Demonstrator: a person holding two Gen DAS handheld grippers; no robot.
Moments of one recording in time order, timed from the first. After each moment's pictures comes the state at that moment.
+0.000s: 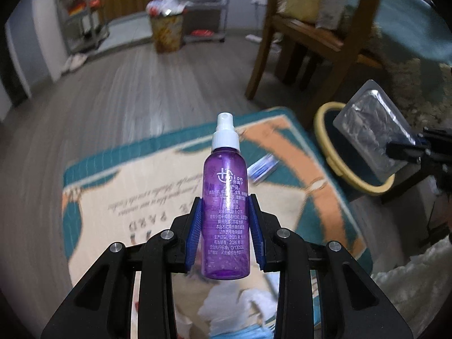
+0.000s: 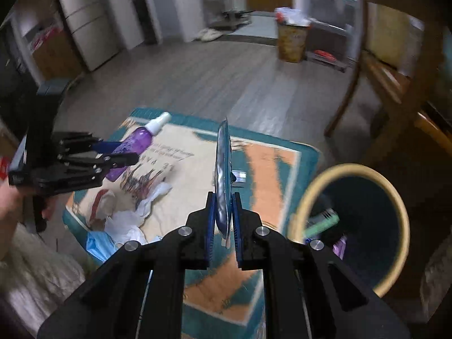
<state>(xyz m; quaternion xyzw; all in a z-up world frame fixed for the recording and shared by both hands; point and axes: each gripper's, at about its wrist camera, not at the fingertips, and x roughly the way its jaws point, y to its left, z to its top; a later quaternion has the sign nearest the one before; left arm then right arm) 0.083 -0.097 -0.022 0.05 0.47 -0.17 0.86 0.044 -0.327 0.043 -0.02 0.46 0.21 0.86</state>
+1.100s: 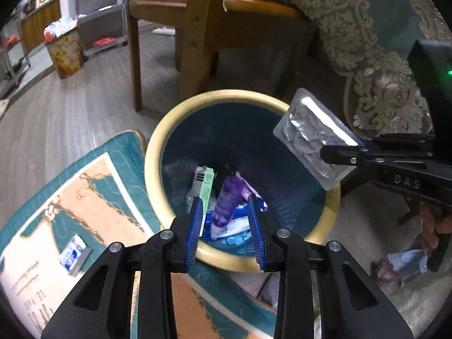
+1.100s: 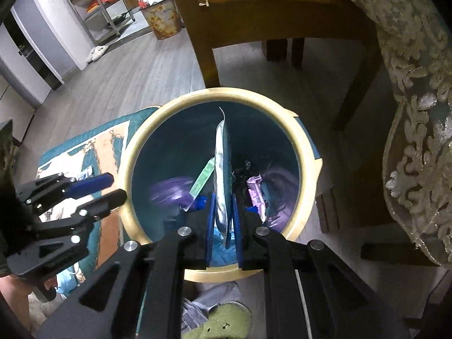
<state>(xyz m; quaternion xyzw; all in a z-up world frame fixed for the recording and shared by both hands) 0.122 -0.353 -0.080 0.09 0.48 -0.32 0.81 0.071 -0.521 -0.052 0.11 0.53 0.02 0.84</state>
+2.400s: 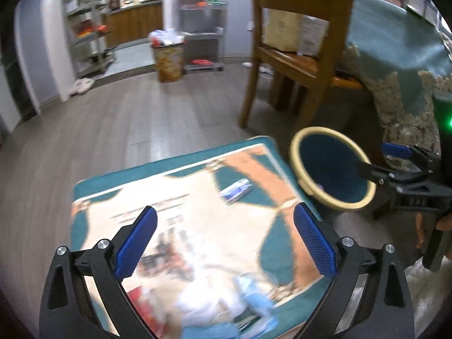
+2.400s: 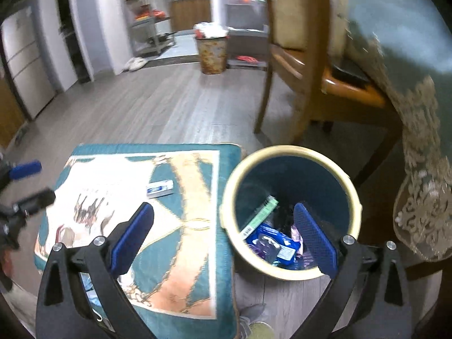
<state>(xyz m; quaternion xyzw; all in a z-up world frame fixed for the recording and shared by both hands) 0.036 -0.112 0.022 0.04 0.41 -0.15 0.90 0.023 -0.342 0.030 0.00 0.43 0.07 0.90</state>
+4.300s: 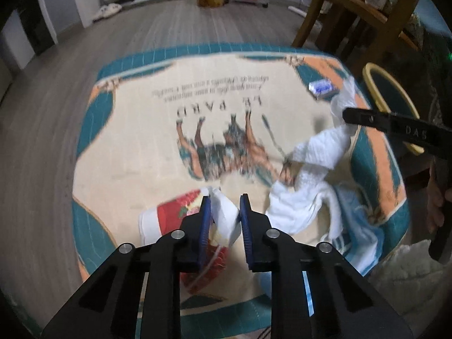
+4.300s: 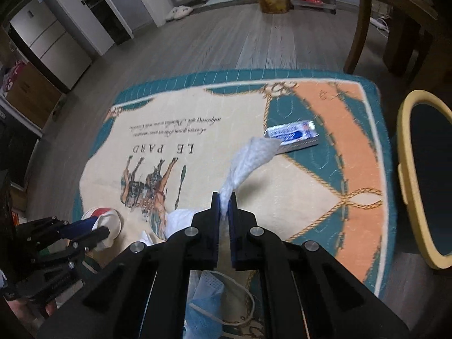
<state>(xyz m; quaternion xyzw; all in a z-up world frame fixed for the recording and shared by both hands) 0.018 -0.012 -0.101 0.01 0.55 -0.09 0.83 0.072 -0.206 -0.079 0.07 0.54 0.18 0.82</state>
